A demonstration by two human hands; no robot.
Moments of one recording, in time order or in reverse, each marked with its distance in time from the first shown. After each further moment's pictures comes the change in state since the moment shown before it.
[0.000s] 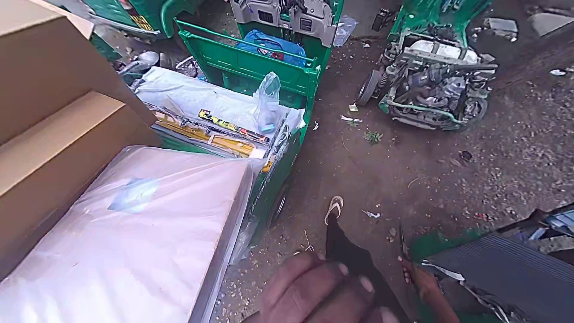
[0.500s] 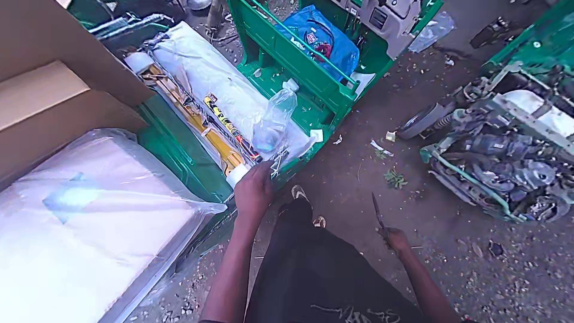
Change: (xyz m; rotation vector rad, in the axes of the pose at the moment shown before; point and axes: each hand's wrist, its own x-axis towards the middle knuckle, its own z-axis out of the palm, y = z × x) left_hand 0.105 -0.373 0.190 0.766 -0.075 -0.852; right_hand 0.300 -0.433 0.170 -0.648 -0.341 -0.154
